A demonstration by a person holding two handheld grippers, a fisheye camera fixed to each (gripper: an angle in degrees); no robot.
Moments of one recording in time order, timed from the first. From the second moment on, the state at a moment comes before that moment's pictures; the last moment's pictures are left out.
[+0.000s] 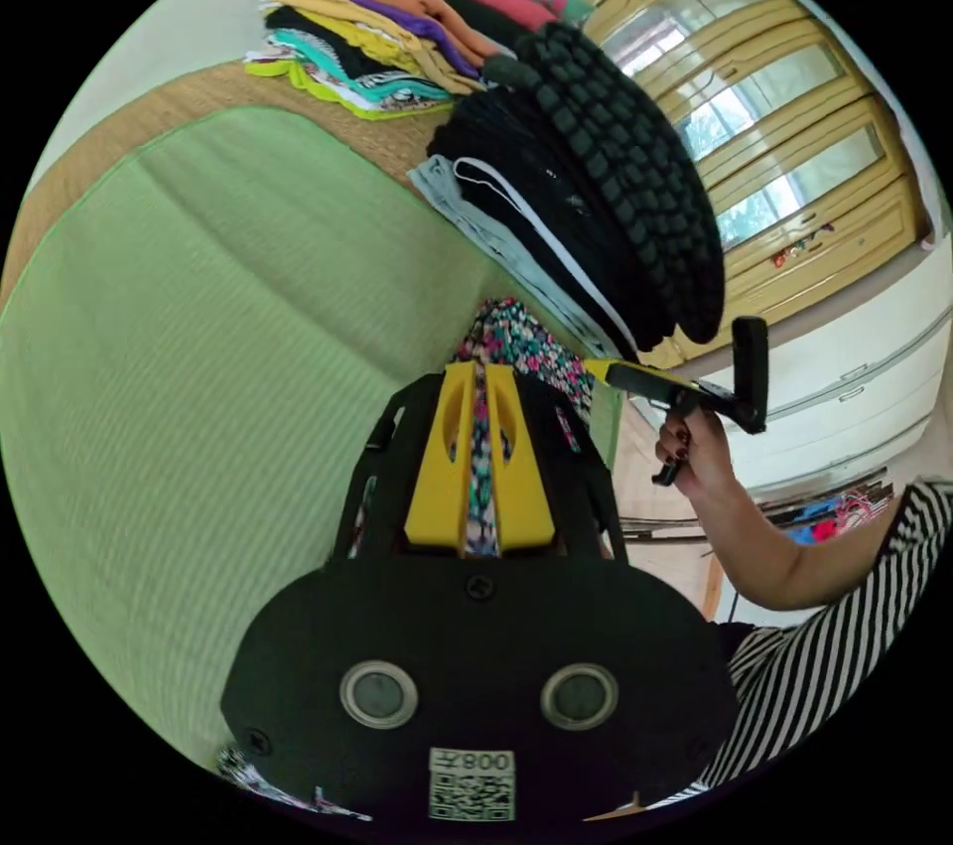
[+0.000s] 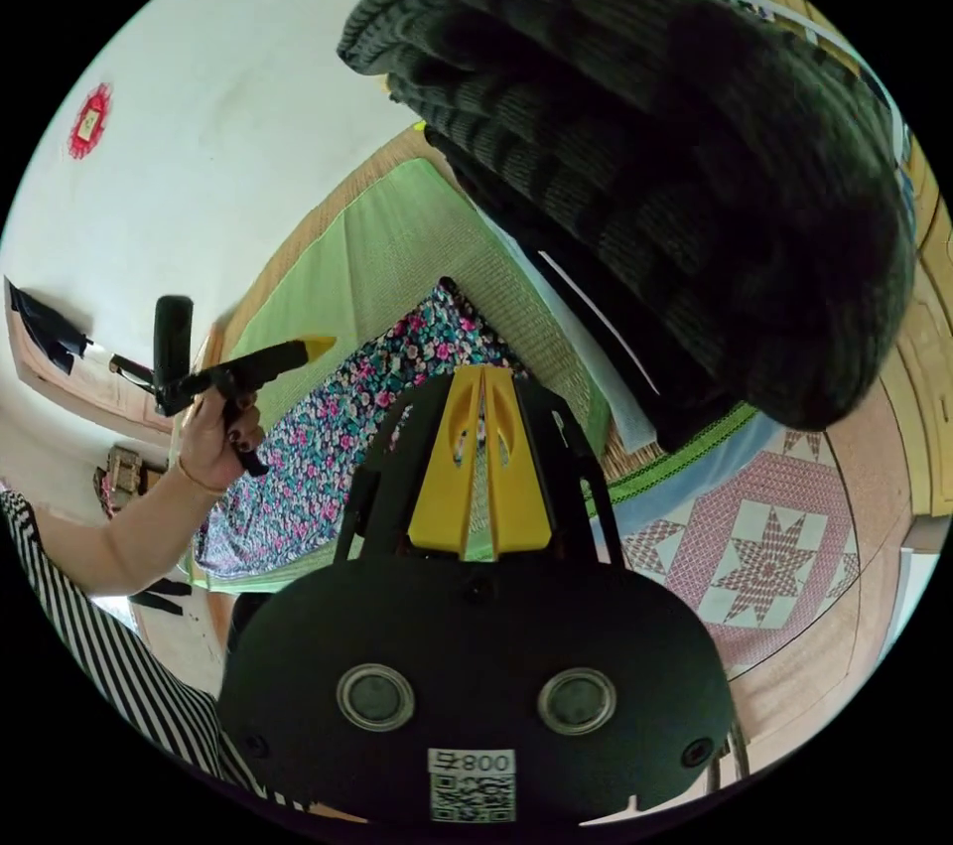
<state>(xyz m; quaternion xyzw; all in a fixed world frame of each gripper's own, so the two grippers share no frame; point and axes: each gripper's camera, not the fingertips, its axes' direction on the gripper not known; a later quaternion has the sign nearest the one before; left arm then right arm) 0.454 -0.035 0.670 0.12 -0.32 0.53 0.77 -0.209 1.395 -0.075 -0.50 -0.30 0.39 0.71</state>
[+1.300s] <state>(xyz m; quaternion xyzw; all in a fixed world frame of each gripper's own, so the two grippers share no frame) 0.031 0.248 0.262 0.41 -0.28 0.31 0.81 -0.735 1.163 -0.149 -0.33 -0.78 -0.02 0.54</state>
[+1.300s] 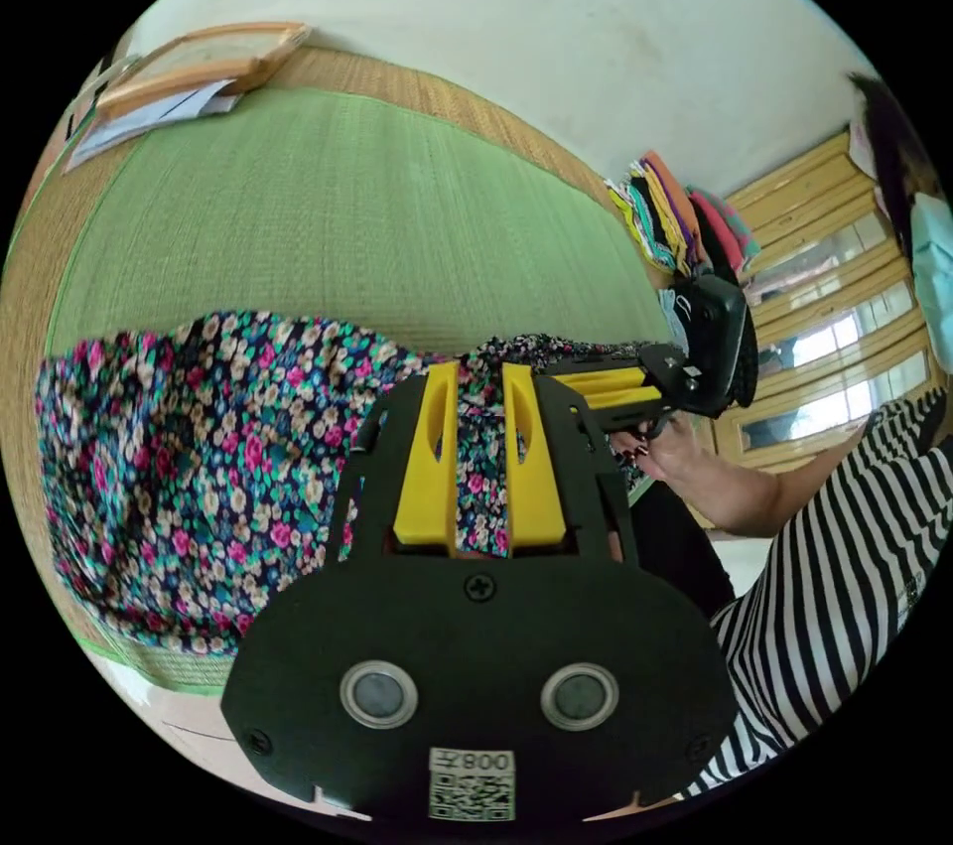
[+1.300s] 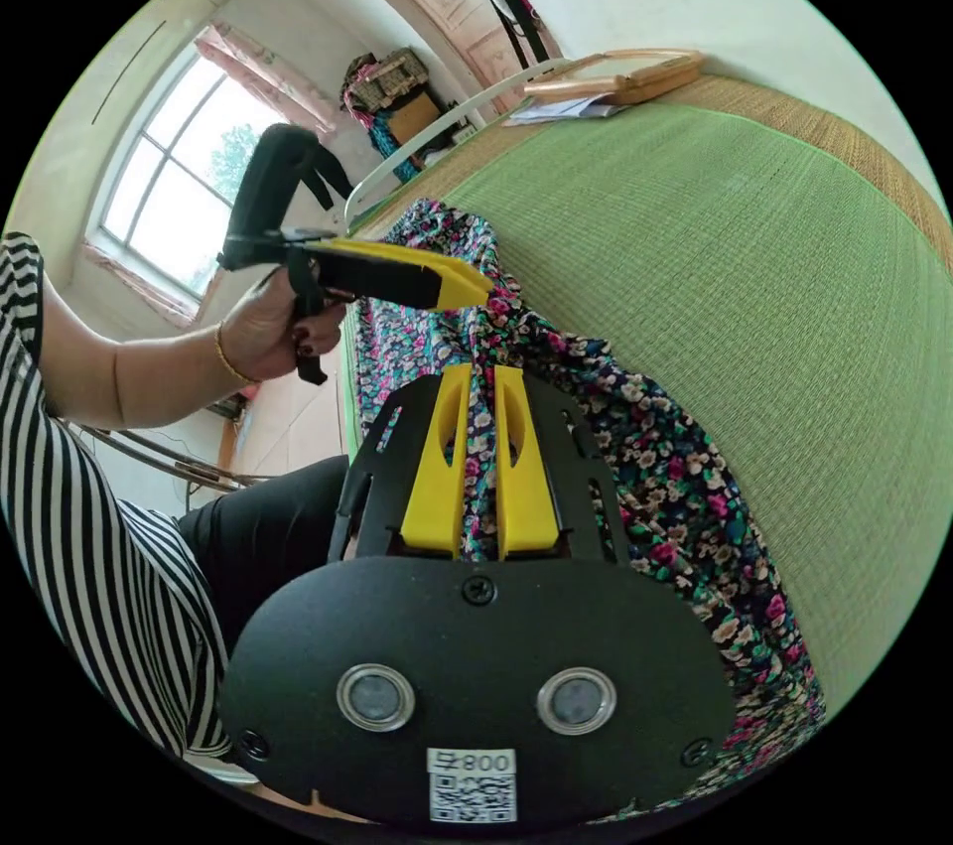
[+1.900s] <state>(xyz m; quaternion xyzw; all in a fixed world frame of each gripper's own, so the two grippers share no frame) -0.019 0.274 0.221 0.39 -0.40 0.30 0.77 -0.739 1.172 -0.111 -0.32 -0.76 0.03 0.57</state>
